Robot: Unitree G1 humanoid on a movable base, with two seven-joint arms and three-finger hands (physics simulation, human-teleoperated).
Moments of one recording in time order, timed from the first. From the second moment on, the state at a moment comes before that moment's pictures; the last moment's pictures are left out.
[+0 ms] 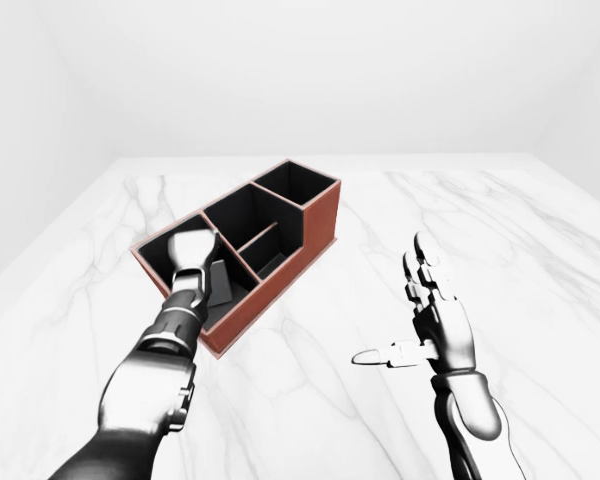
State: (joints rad) left arm -0.91 0.29 -0.09 1.34 1.18 0.09 0.48; right arm 0.27 -0.01 0.06 -0.56 -0.06 0.09 0.06
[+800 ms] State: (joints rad) left arm -0.11 0.13 0.18 -0.47 1.10 0.09 0.15; right arm 0.27 -0.01 0.06 -0.56 -0.06 0.09 0.06
